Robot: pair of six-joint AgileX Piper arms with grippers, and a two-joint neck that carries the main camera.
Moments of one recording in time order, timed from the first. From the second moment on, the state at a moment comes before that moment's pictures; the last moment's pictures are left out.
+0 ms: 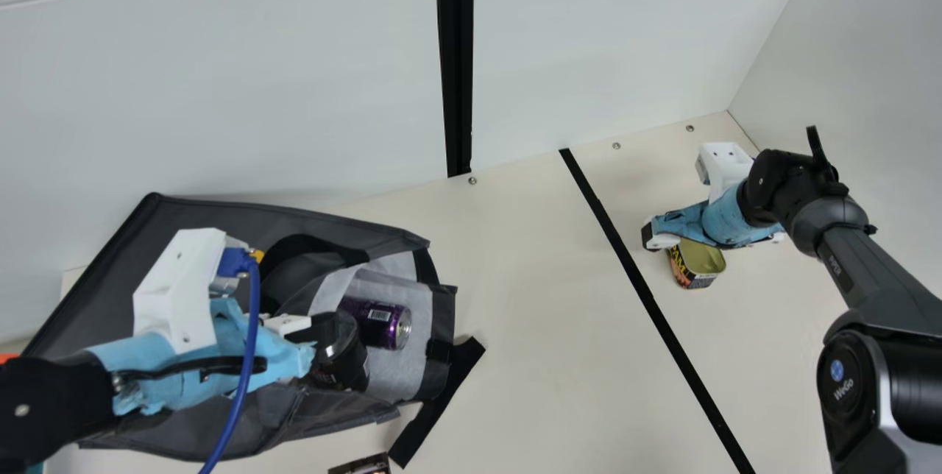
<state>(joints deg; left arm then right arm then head) -25.6 88.8 -76.6 -38.9 48.7 18.4 -25.3 110.0 -81.5 3.7 44.5 -12.5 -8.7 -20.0</state>
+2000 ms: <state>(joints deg) -25.6 88.8 -76.6 -38.9 48.7 18.4 -16.3 94.8 -71.2 3.5 44.9 -14.5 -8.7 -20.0</state>
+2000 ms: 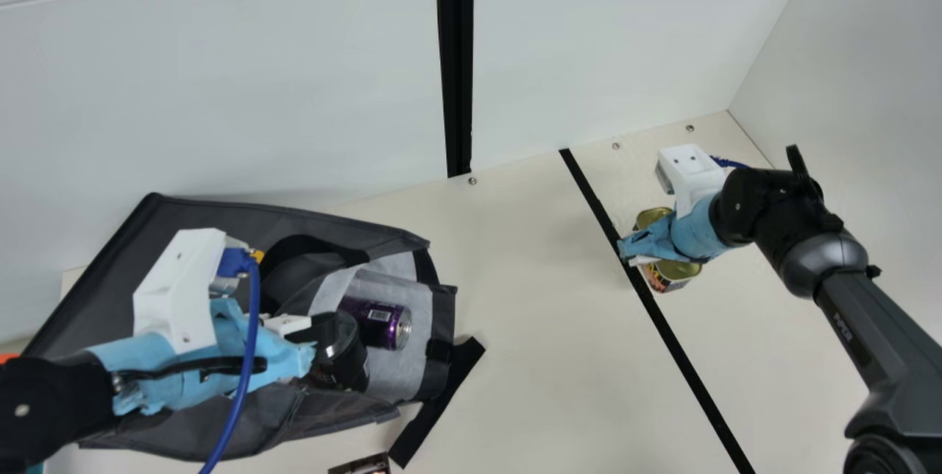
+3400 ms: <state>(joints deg) -25.6 88.8 -76.6 -38.9 48.7 18.4 6.0 74.8 -56.5 4.6 49.3 -13.3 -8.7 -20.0</state>
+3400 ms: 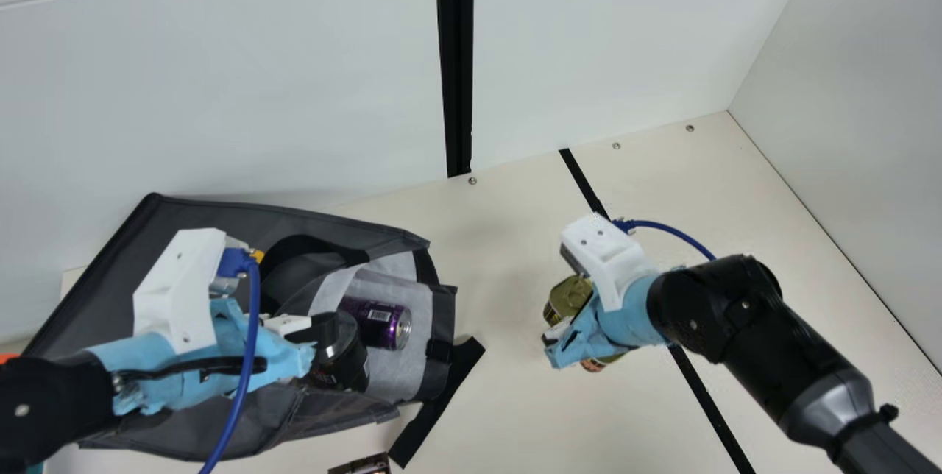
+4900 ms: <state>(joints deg) -25.6 88.8 -76.6 -38.9 48.7 18.4 27.4 69.7 -52.2 11.9 46.9 -20.4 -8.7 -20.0</state>
